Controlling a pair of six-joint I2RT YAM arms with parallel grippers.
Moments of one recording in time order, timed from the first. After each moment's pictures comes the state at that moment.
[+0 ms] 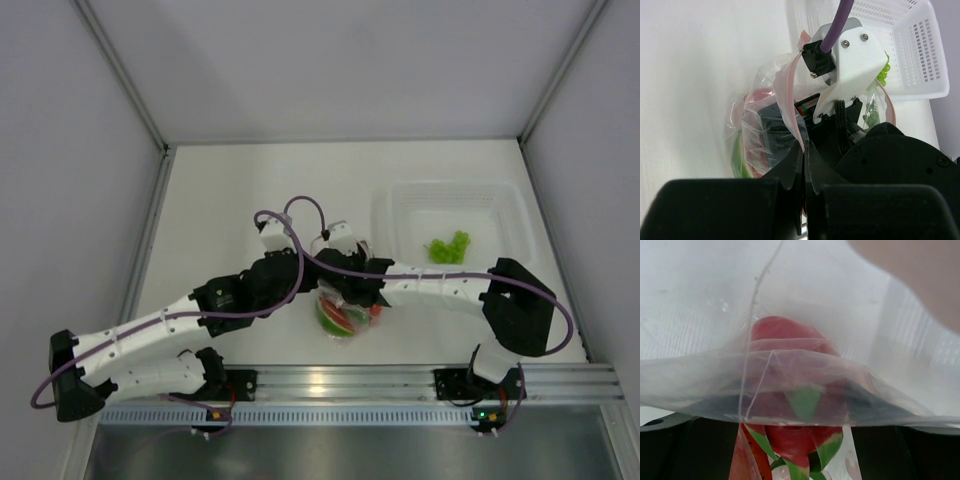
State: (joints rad) left arm -1.09 0.98 0.86 -0.38 -0.52 -0.89; right arm 1.13 1.64 1.08 -0.41 0.62 0.57
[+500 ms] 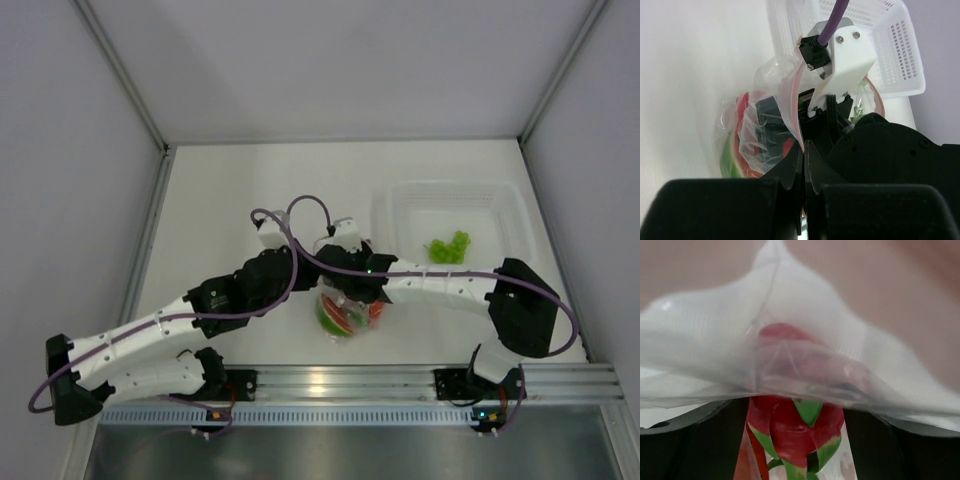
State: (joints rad) left arm -1.09 0.94 0.84 -0.33 -0.47 -0.88; right arm 1.12 1.62 1.10 -0.48 0.63 0.65
